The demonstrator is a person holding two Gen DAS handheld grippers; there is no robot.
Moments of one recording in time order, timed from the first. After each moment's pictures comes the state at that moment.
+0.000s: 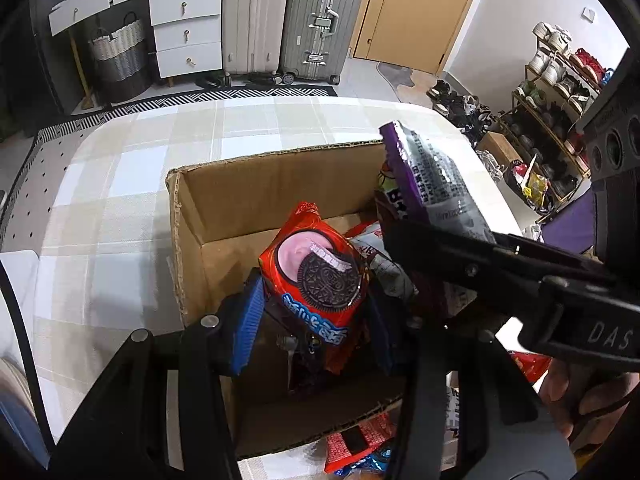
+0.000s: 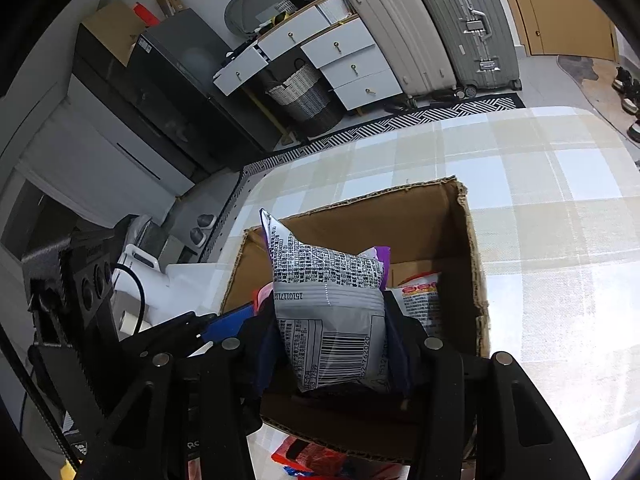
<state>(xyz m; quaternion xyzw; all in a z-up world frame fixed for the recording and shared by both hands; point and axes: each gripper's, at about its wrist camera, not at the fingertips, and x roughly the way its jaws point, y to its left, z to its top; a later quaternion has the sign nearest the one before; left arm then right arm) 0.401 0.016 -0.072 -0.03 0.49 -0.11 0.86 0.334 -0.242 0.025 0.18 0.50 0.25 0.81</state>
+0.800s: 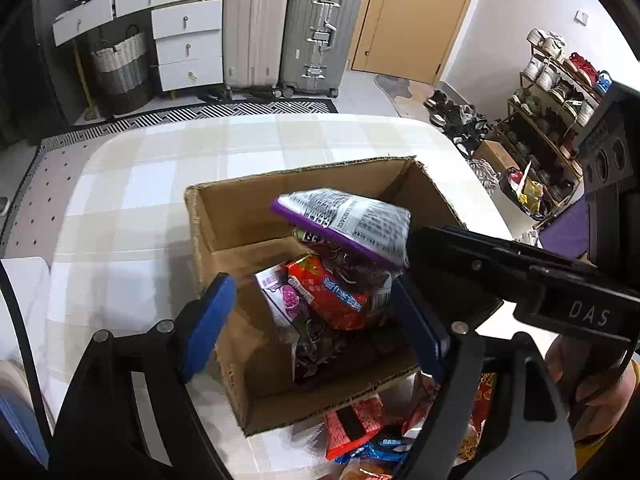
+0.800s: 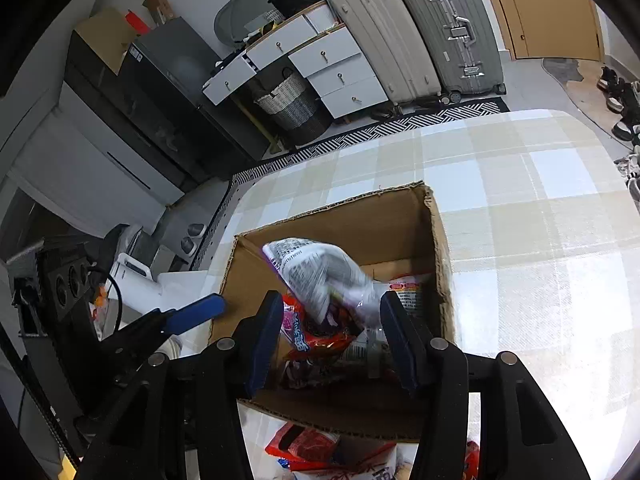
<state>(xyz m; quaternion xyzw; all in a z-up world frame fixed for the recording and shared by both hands) 0.375 0.021 -0.045 -0.03 0.47 -0.11 0.88 0.323 -0.257 0.037 0.19 0.49 0.23 0.82</state>
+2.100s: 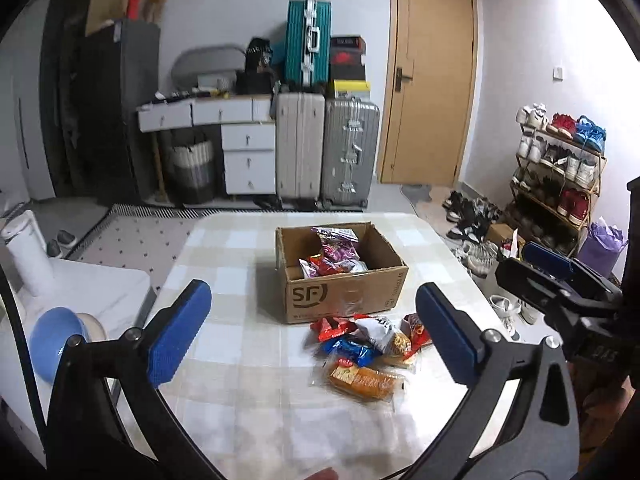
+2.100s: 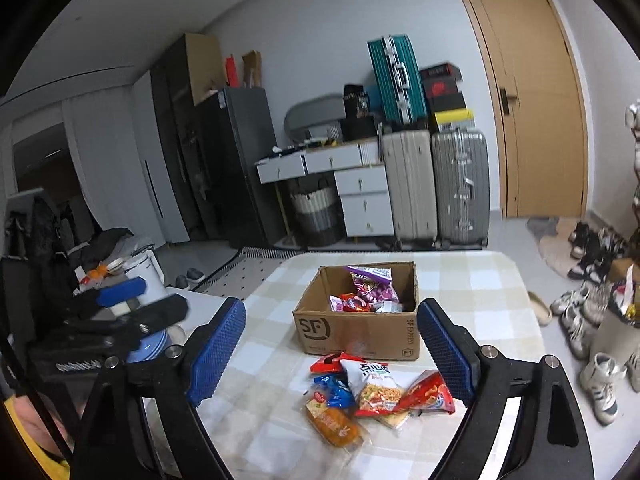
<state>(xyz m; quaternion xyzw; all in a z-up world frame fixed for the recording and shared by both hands) 0.017 0.026 0.129 -0.01 0.25 -0.02 0.97 0.008 -0.292 0.189 0.06 0.23 0.22 0.94</state>
